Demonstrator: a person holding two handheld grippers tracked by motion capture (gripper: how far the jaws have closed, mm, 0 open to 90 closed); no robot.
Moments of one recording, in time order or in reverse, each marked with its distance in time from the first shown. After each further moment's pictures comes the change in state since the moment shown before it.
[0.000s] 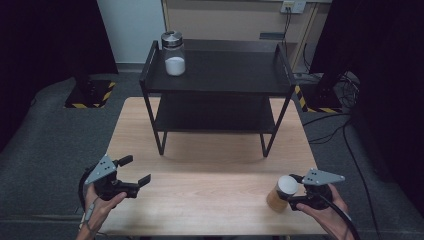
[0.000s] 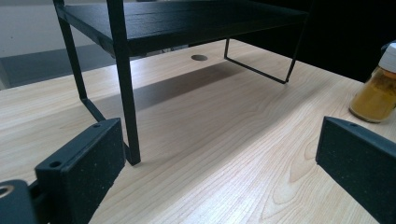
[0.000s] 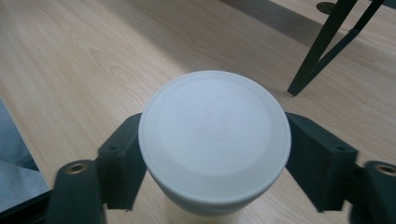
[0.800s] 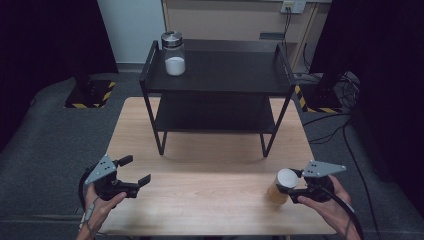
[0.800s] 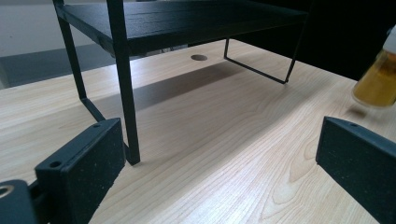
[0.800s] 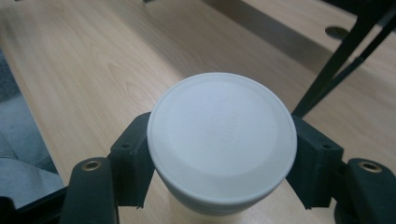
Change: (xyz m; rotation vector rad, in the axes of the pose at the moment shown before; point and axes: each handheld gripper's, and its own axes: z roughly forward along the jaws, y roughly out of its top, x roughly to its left) left arm 0.002 -0.001 0.000 -0.005 -0.007 -0.010; right arm -0.012 0.039 -0.012 0.000 0.058 -0.054
